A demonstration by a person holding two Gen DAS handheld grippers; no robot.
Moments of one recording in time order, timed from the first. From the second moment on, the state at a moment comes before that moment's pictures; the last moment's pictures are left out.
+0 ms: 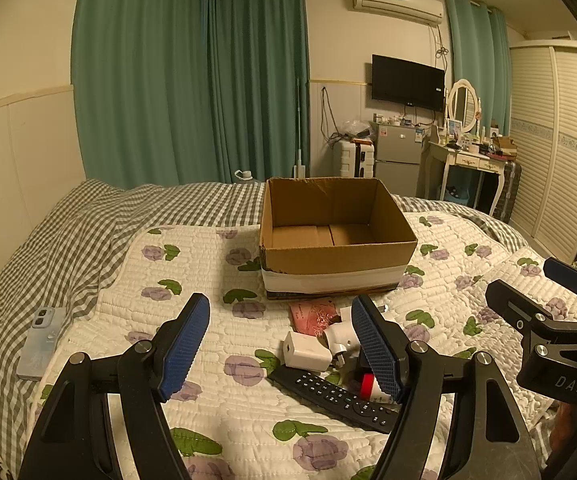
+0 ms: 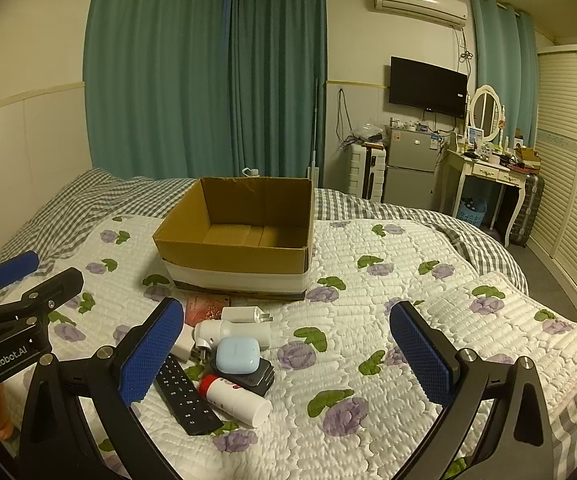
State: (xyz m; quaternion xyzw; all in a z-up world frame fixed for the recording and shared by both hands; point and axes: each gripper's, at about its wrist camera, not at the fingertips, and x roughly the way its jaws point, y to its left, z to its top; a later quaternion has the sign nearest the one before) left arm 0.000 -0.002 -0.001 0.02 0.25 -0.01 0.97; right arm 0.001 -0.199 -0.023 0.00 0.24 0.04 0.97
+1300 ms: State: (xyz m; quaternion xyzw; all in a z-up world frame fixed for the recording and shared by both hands) left arm -0.004 0.003 -0.008 0.02 0.25 0.00 0.97; right arm -0.003 -0.195 -0.027 0.00 0.24 0.05 0.97
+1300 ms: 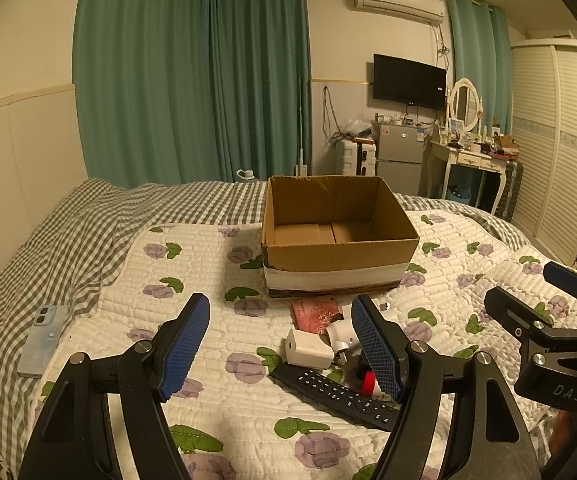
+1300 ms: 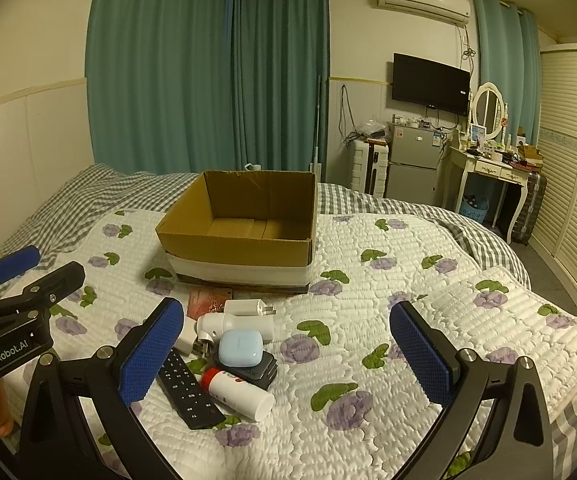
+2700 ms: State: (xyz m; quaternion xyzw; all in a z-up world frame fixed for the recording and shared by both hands) left arm 0.099 0.002 -0.105 0.05 0.44 0.02 0.90; right arm 0.129 -0.160 -0.149 -0.05 0.46 0.19 0.87
